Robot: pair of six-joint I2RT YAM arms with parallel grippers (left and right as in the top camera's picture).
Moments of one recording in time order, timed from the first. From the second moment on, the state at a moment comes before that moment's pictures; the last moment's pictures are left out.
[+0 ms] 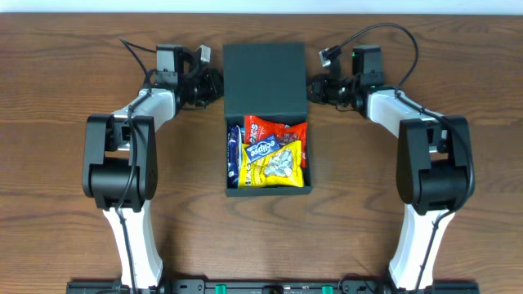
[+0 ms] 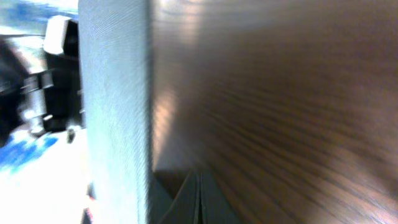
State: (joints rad) left arm -0.07 2.19 1.39 -0.03 0.84 -0.56; right arm 0.11 2.19 1.38 0.01 -0.94 0.41
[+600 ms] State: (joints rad) left arm -0.03 2.13 1.46 -0.04 1.06 -0.47; right arm 0.07 2.05 1.38 -0.01 -1.13 0.35
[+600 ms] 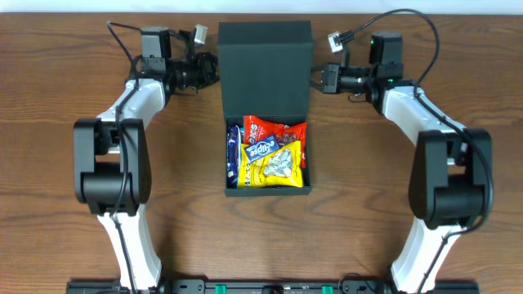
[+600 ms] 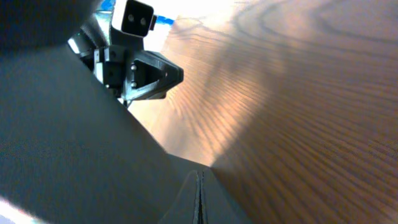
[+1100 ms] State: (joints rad) left arm -0.03 1.87 1.47 -0.51 1.01 -0.11; right arm 0.08 1.87 1.38 -0.54 -1.03 0.10
